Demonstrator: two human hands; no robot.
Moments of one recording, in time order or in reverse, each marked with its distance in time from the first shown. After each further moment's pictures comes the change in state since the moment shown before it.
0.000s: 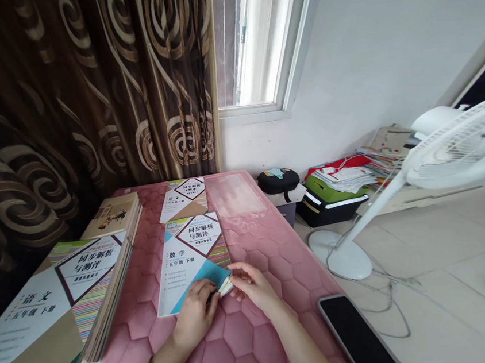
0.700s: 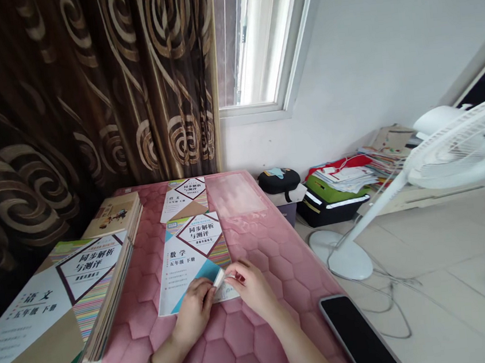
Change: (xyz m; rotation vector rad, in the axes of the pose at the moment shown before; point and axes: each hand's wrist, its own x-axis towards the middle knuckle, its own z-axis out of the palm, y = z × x) left_hand 0.001 -0.005 0.001 -0.094 0.010 -0.069; right_hand -0.003 -0.019 0.008 -0.661 0.109 -0.467
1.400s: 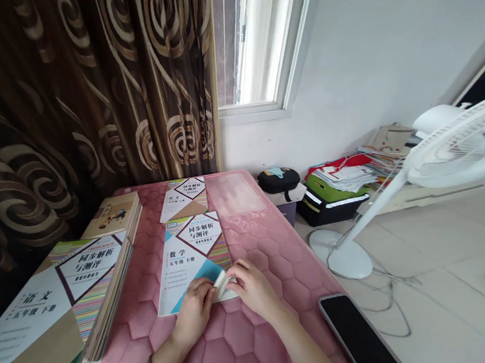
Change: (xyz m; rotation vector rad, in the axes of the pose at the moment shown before) left_hand -0.001 0.003 -0.002 0.019 -0.013 0.005; right_hand -0.003 0.002 -0.004 -0.149 -0.065 -0.079
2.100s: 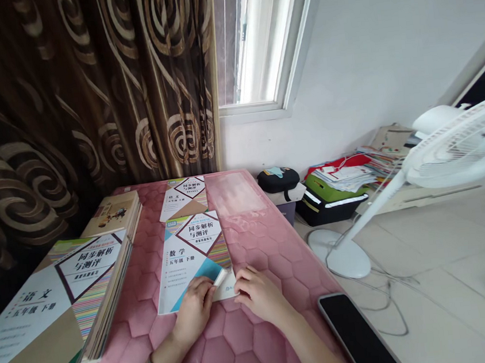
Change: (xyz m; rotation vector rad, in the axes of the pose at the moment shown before) left_hand 0.000 -0.001 0.002 0.016 0.008 0.010; right_hand -0.017 0.011 -0.008 -0.265 -0.154 -0.126
